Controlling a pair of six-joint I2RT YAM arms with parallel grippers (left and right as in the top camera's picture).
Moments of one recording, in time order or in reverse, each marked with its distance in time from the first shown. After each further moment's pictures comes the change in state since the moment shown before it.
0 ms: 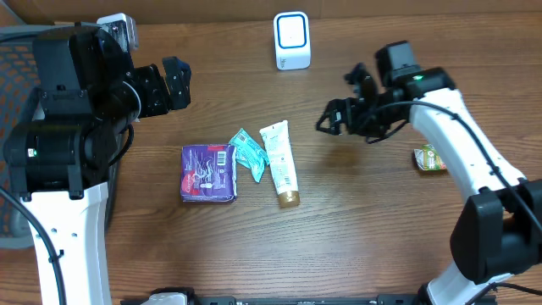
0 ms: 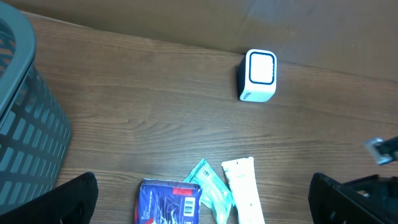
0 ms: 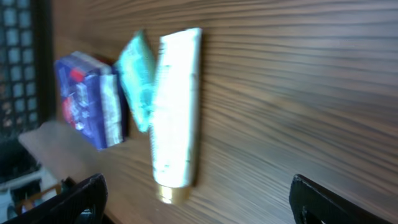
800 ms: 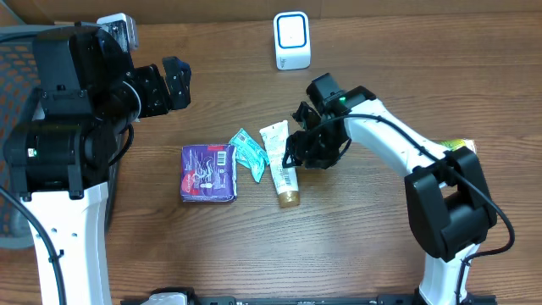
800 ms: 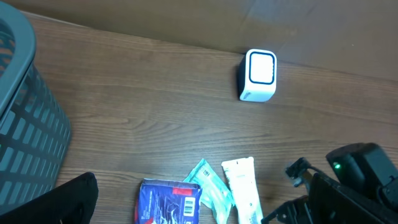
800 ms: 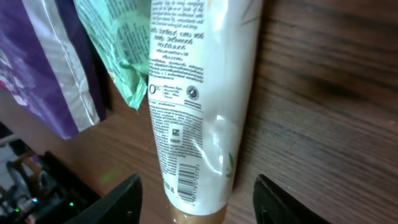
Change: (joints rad) left arm 0.000 0.000 0.000 0.000 0.000 0.000; right arm 0.243 0.199 0.000 0.011 0.042 0.145
